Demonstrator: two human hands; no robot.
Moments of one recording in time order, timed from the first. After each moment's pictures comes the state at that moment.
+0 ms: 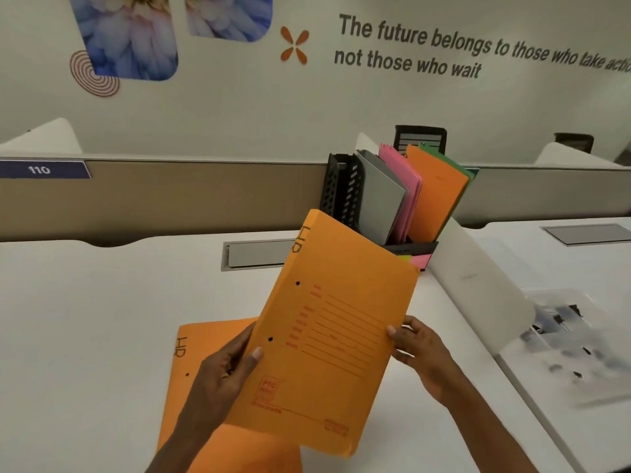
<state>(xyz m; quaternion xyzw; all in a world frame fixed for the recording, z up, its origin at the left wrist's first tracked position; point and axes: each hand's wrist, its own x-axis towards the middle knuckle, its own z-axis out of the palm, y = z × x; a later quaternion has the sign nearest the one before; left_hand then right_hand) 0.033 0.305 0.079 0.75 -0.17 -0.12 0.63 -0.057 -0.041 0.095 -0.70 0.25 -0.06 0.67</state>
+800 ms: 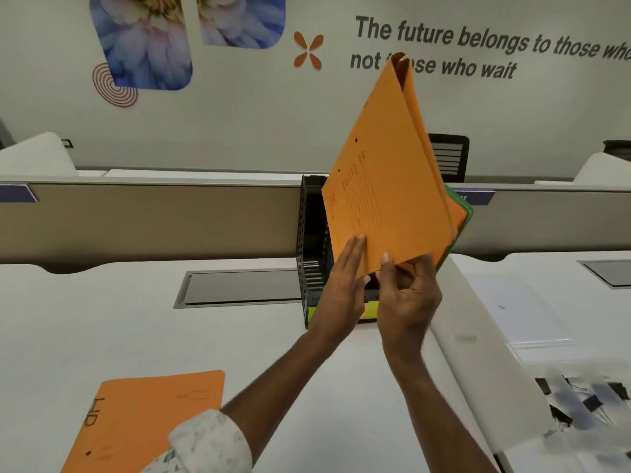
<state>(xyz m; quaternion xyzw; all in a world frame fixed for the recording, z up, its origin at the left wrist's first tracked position) 0.173 -0.070 0.136 0.78 -0.35 0.07 0.52 0.102 -0.141 0.185 -0.72 0.11 -0.51 0.45</state>
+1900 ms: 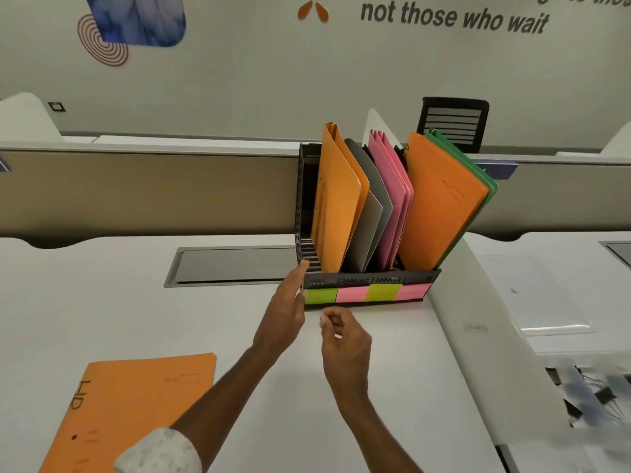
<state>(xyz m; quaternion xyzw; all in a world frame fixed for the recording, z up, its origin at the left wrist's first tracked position) 0.217 -0.007 0.024 0.86 -0.21 -0.01 0.46 0.110 -0.103 0.041 -0.80 0.21 -0.25 0.51</state>
